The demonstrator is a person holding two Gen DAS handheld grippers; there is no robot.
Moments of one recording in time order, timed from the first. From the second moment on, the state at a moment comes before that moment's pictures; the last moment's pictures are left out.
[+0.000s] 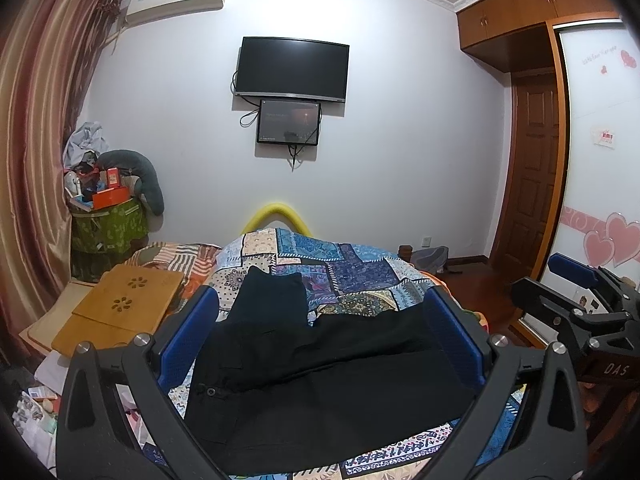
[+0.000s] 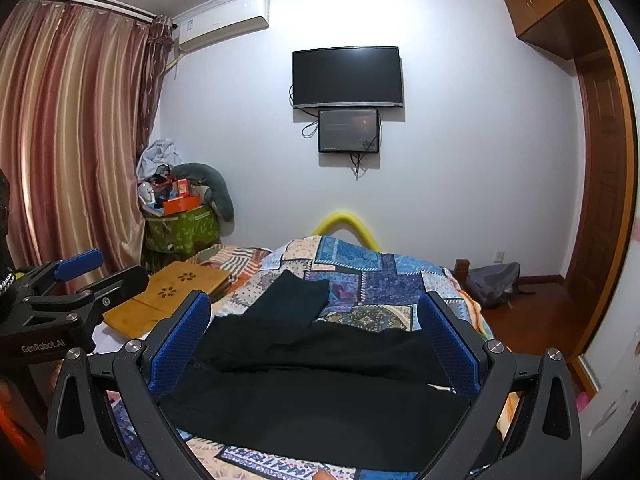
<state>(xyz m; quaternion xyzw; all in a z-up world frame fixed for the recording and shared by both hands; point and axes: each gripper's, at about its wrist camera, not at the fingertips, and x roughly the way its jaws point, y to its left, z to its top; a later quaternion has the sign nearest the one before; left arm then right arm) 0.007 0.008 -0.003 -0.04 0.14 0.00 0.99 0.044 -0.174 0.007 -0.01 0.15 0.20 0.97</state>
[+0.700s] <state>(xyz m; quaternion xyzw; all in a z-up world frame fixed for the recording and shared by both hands) 0.010 0.007 -0.003 -0.04 0.14 0.00 0.99 0.045 -0.174 0.003 -0.01 0.15 0.21 0.97</state>
